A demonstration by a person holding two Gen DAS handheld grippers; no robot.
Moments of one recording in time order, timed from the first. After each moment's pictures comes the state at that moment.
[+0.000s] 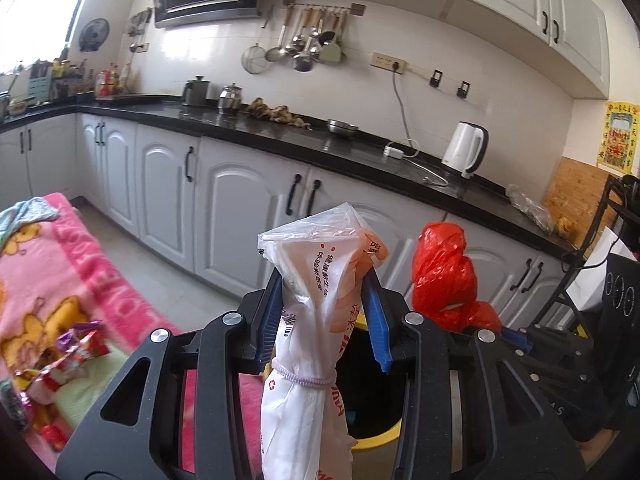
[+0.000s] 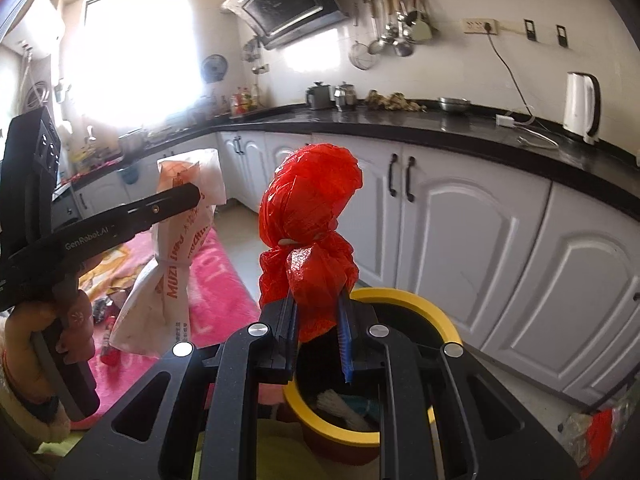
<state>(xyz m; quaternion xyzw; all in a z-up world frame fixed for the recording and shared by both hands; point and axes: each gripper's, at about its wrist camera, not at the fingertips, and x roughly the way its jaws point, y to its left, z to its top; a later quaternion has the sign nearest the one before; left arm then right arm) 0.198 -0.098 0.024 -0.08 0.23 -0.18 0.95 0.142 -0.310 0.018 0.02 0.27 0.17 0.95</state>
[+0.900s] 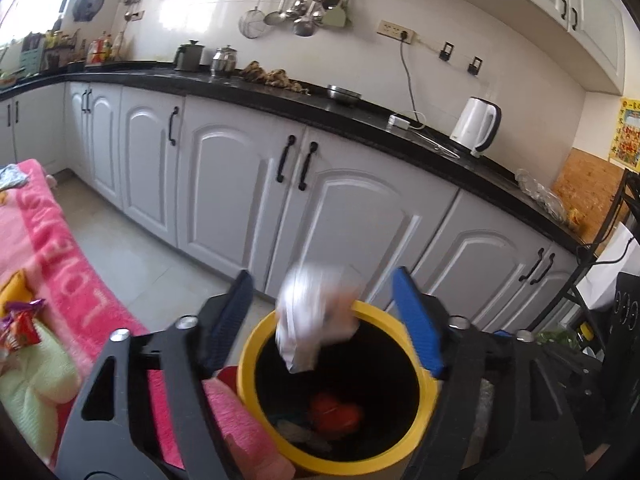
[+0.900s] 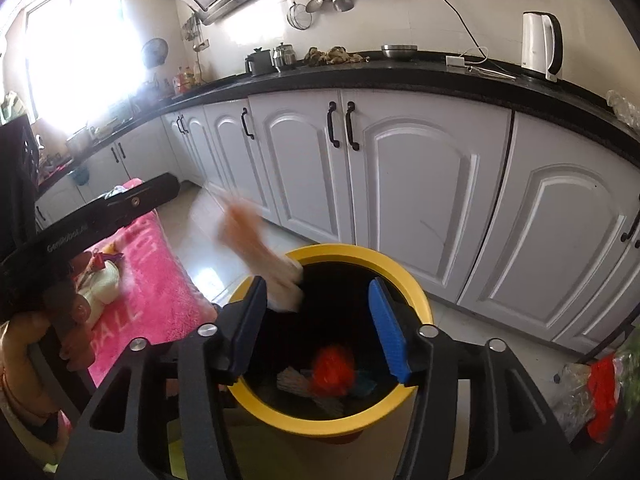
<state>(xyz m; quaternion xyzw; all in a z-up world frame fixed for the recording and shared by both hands) 0.253 -0.124 -0.035 -0.10 0.27 -0.19 0.94 0.177 -0.337 -0.038 0.06 0.33 0.09 0.94</state>
